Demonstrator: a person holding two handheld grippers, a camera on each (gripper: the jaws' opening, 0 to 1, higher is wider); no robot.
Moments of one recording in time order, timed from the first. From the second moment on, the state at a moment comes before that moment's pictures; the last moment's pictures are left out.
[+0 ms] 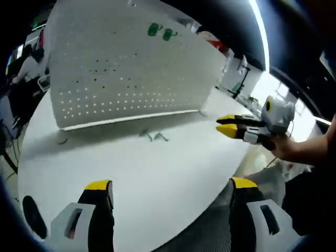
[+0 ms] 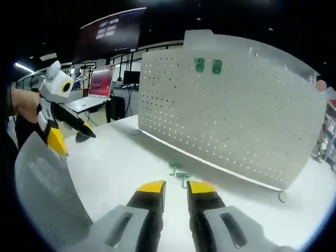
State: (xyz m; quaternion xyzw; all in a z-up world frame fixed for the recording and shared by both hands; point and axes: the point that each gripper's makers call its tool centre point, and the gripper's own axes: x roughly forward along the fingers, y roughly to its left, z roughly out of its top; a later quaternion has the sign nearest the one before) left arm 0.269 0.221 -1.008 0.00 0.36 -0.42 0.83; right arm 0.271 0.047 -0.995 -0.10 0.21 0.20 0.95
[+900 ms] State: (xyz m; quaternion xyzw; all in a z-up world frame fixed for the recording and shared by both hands) left arm 0.378 0.090 -1.067 0.07 0.33 -0.49 0.81; right arm 0.255 -0.008 -1.025 -0.06 0.26 0.16 0.95
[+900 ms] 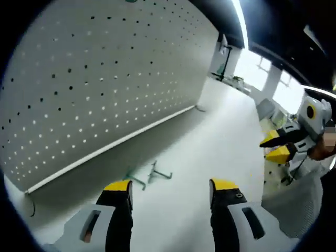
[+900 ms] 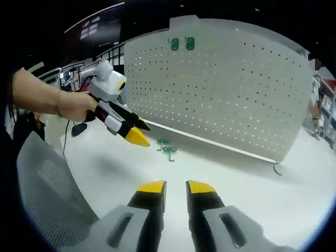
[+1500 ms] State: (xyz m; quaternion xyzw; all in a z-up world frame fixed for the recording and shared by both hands) left arm 0.411 0.068 -1.122 0.14 0.36 -0.47 0.79; right arm 0.260 -0.047 -1.037 -0.03 0.27 0.12 0.96
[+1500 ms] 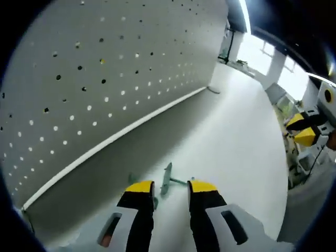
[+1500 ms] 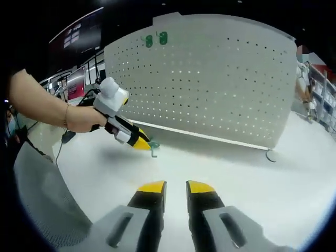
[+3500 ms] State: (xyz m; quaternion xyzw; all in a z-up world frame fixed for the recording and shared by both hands) left arm 0.302 0.186 -0.947 -0.04 0.29 -0.43 0.85; right arm 0.278 0.115 -0.935 0.10 0.18 0.26 0.94
